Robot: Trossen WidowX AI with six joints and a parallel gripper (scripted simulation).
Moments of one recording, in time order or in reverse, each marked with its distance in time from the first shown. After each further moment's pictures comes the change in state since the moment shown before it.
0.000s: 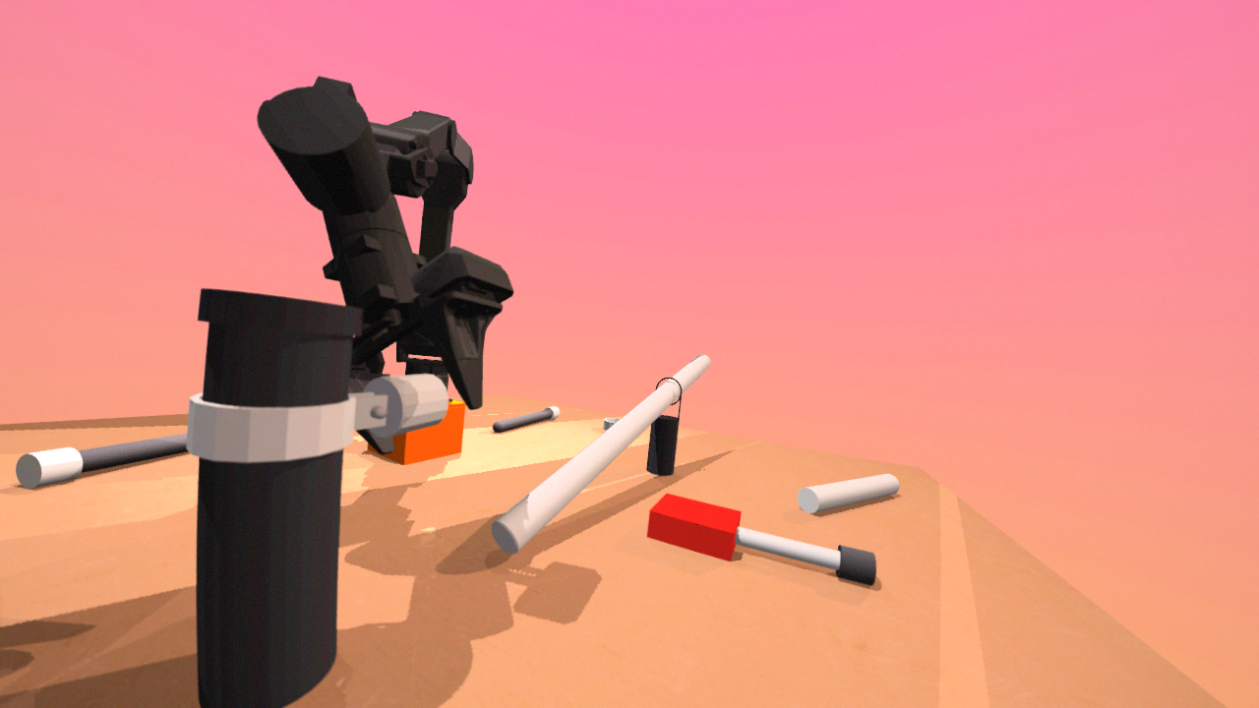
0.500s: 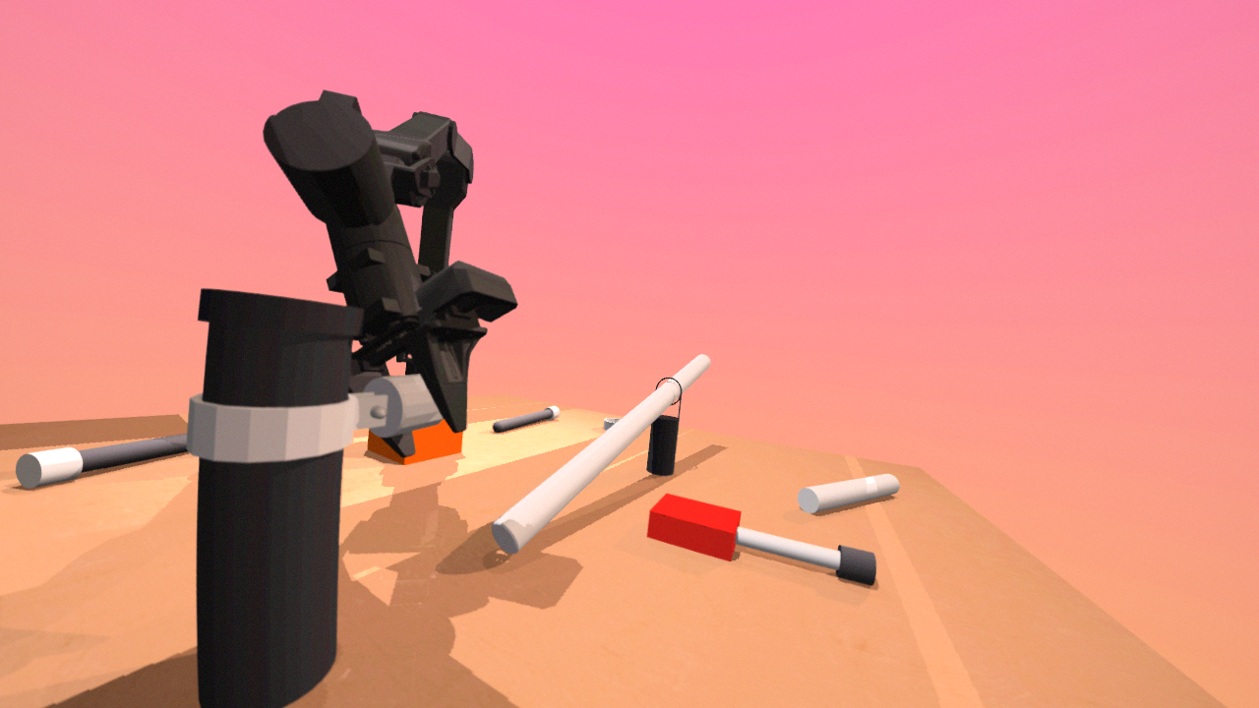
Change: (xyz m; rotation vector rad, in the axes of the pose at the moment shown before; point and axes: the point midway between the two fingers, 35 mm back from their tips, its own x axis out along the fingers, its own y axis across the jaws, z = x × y) arm 0.009 0.002 0.002 0.002 -0.005 0.003
